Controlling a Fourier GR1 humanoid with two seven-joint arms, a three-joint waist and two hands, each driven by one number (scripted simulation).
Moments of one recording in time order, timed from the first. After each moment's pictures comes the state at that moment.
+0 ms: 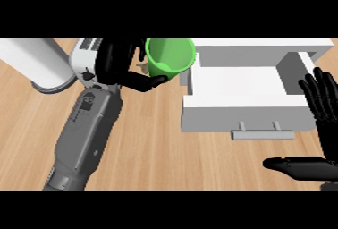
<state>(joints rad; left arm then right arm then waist) -0.79 0.01 0.10 -1.02 0.13 -0.05 -0.45 -0.04 -0.16 -0.15 -1.94 -0.03 0.19 -0.03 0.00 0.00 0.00</state>
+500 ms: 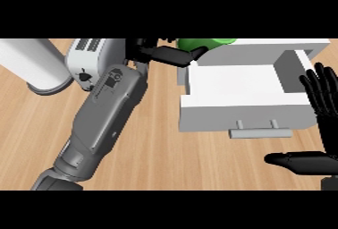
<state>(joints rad) -1.04 0.00 -0.03 -0.86 0.20 0.16 -0.32 -0.08 -0.17 -0.17 -1.91 -0.05 0.20 -0.03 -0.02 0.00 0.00</state>
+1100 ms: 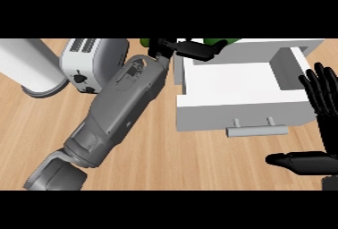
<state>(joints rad) -1.22 0.00 -0.20 -0.59 0.40 0.30 -0.34 -0.08 -0.18 -0.18 -1.89 -0.06 0.22 -0.05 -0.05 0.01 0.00</state>
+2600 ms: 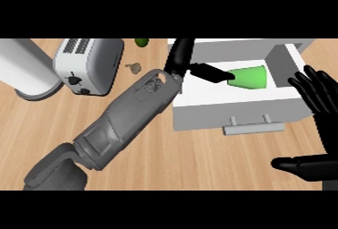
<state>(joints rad) -1.26 0.00 -0.64 -0.48 0.63 0.50 -0.36 -0.10 -0.18 -0.18 -1.90 -0.21 0.32 -0.03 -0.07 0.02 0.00</state>
